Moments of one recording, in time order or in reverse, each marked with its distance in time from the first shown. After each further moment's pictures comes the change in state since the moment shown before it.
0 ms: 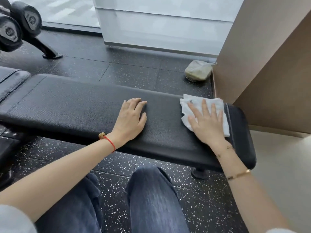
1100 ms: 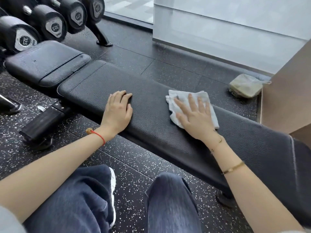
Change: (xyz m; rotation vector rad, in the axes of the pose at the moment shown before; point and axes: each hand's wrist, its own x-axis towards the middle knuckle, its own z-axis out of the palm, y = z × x) left_hand -0.050 -0.155 -0.064 0.147 0.181 -0.373; right_hand 0.063 -0.176 0.024 -0.018 -0.031 -0.470
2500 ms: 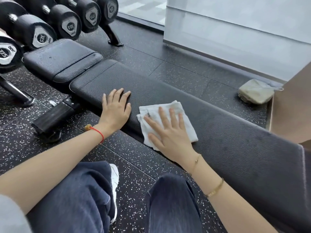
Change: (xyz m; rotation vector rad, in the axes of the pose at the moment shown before) left_hand -0.006 -0.024 -0.007 0.121 -0.031 -0.117; right_hand -0.044 -0.087 0.018 -0.144 -0.019 -0.324
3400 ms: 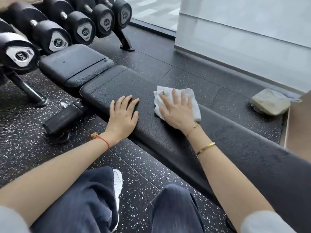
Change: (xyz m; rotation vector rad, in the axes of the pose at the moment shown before) left_hand 0.000 -0.001 -0.004 0.076 -0.043 -0.007; right_hand 0.119 0.035 -0.017 0.158 -0.062 0.148
